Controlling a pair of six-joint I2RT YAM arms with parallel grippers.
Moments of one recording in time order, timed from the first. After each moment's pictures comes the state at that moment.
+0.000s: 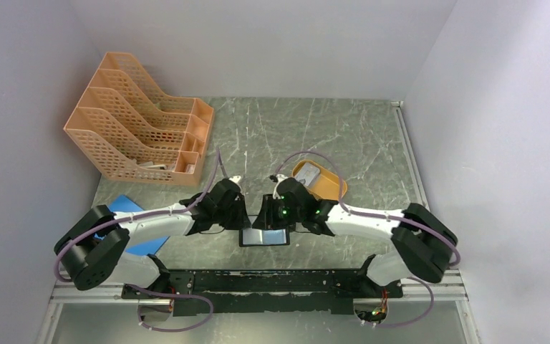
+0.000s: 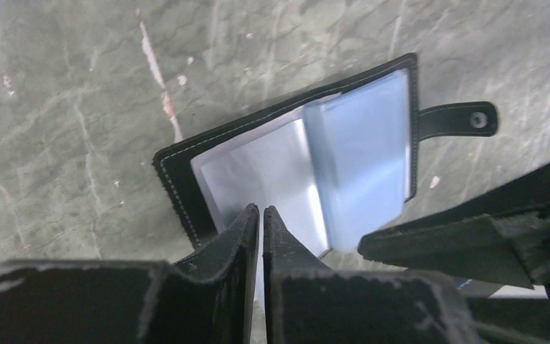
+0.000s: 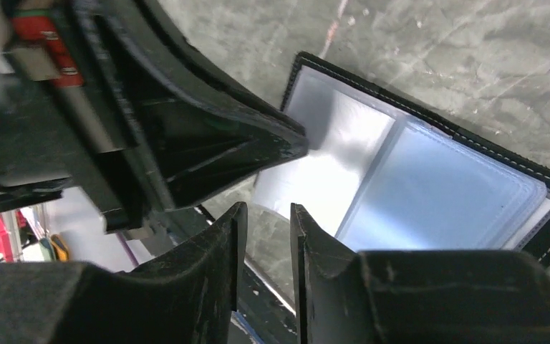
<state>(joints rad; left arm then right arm) -0.83 1.35 0.57 -0.06 0.07 -0.76 0.93 1.38 0.65 0.07 -0.20 0.79</state>
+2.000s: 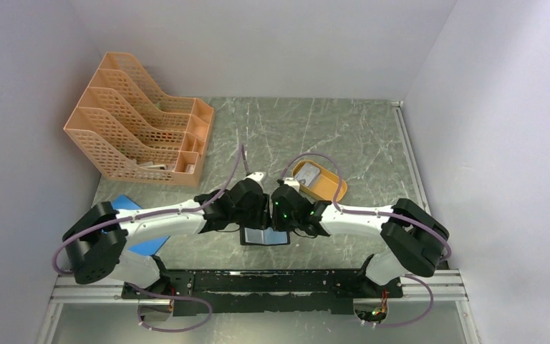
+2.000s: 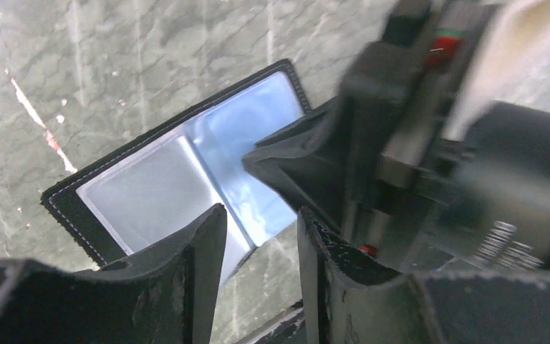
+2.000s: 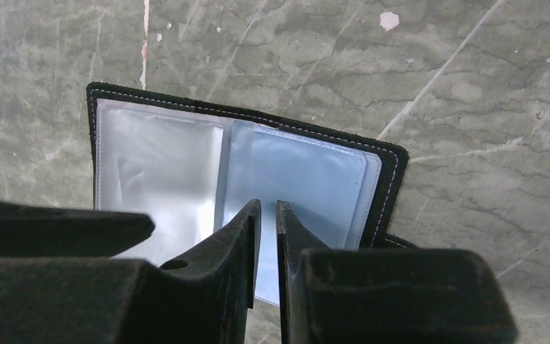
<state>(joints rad) -1.01 1.38 0.77 -0.18 -0.05 -0.74 0.96 1.48 0.66 -0.09 0.11 0.77</state>
